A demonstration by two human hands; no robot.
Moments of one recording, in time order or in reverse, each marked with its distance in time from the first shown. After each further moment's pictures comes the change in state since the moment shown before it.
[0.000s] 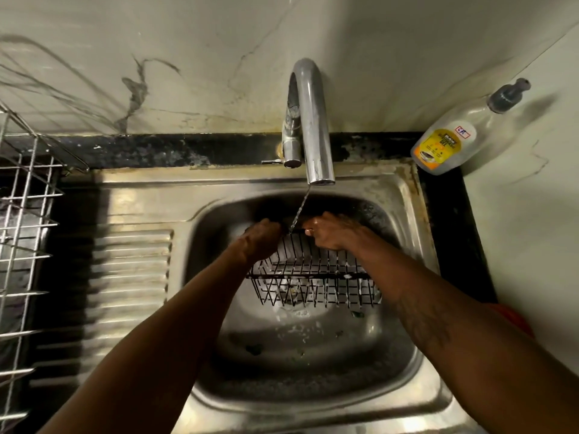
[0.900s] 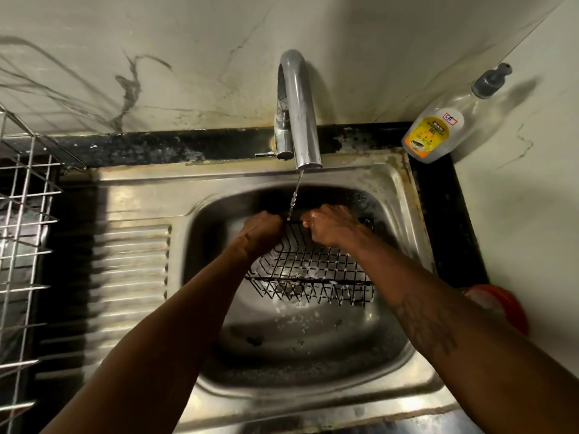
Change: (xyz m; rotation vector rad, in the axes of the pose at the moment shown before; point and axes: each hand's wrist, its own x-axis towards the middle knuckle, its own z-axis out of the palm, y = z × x) left_hand -0.005 0.019 -0.006 0.056 0.029 0.023; right_hand -0.022 -0.008 0.002 -0.111 0.224 -0.015
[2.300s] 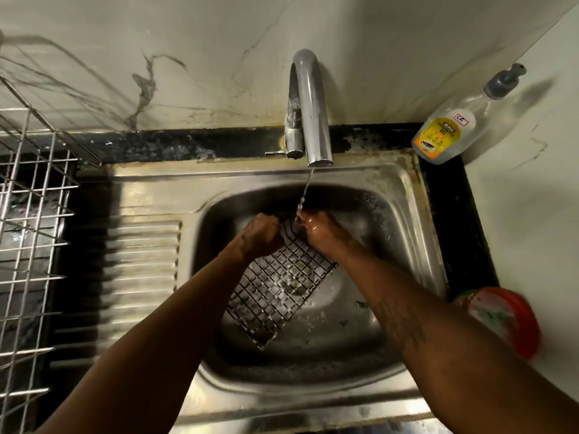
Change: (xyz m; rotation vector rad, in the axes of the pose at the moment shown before) left_hand -0.029 -0.019 -0.013 -0.056 0.153 0.185; right_hand 0.016 -0.019 0.041 0.387 0.121 0.105
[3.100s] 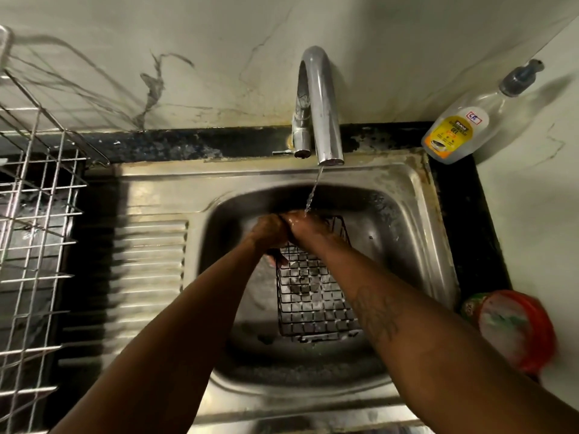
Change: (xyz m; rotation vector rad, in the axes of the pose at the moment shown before) left_hand 0.013 0.000 0.004 -0.462 -0.291 -0.512; right_hand 0.017 -0.046 0.009 -0.063 -0.109 -0.136
